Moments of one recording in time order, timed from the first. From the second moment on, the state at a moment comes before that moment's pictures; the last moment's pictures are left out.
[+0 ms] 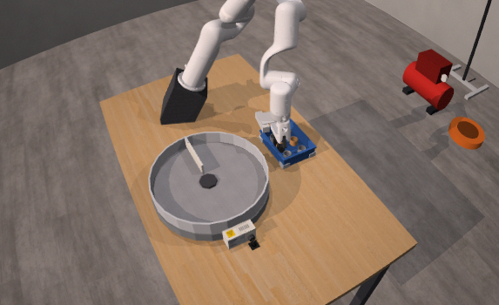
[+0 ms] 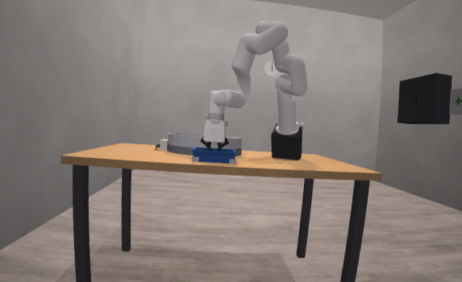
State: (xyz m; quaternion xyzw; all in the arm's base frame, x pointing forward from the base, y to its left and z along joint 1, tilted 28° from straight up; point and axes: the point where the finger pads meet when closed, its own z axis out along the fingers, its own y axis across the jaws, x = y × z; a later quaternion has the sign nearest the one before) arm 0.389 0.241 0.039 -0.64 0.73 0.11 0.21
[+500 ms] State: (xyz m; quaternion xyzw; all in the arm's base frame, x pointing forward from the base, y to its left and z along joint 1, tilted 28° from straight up) arm 0.385 0.229 0.063 -0.64 0.73 0.11 0.21
